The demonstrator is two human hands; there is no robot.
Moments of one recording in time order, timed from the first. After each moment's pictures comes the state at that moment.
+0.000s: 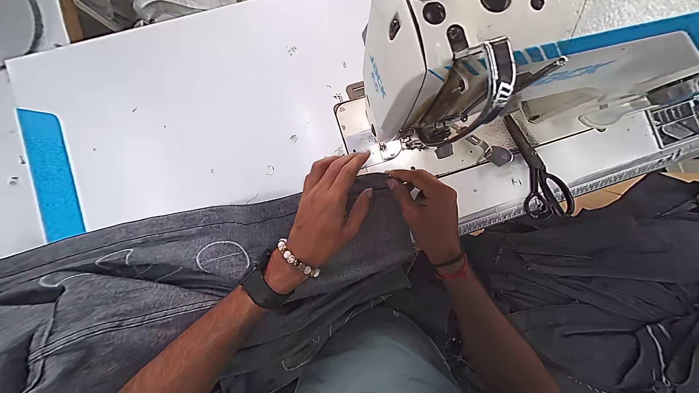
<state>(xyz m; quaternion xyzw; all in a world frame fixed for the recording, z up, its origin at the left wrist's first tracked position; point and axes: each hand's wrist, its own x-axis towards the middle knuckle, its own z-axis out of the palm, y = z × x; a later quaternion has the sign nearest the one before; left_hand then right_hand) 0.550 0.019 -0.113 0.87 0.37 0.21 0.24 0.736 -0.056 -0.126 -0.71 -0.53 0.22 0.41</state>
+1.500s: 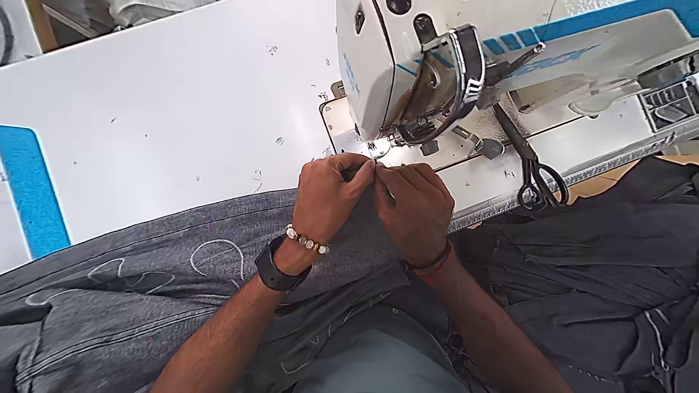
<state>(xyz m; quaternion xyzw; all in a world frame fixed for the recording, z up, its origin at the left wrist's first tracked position) 0.581 0.027 -0.091 0.79 0.47 0.21 0.34 0.718 -0.051 -0.117 -0.73 -0.60 -0.05 0.32</state>
